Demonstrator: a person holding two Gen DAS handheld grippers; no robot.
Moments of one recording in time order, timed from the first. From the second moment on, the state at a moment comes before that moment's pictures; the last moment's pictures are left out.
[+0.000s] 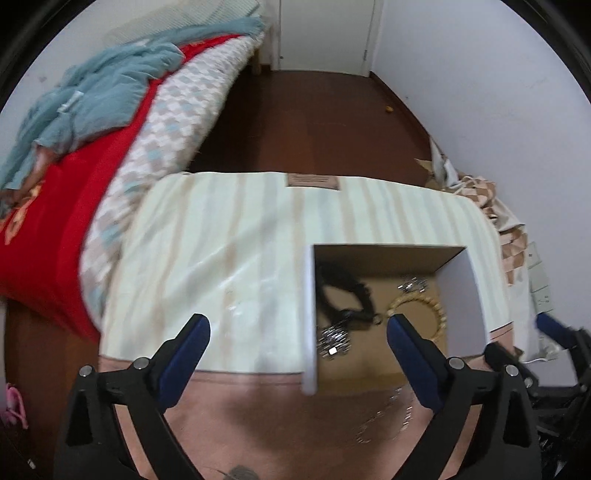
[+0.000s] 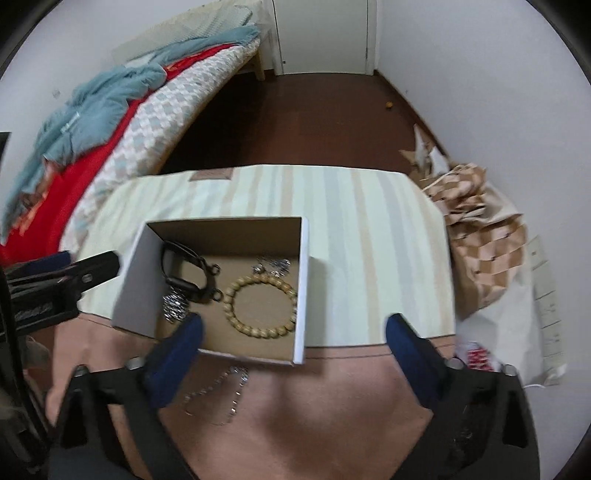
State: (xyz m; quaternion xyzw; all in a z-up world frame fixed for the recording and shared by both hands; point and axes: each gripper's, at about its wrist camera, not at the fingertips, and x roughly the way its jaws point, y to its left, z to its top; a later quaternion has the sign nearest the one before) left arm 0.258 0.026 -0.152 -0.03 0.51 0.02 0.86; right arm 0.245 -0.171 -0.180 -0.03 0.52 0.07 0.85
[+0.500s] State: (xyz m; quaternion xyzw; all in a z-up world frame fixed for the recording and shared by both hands) left arm 0.174 0.025 -0.097 -0.01 0.44 0.05 0.90; right arm 0.181 -0.164 -0.130 -0.04 0.48 0.05 0.87
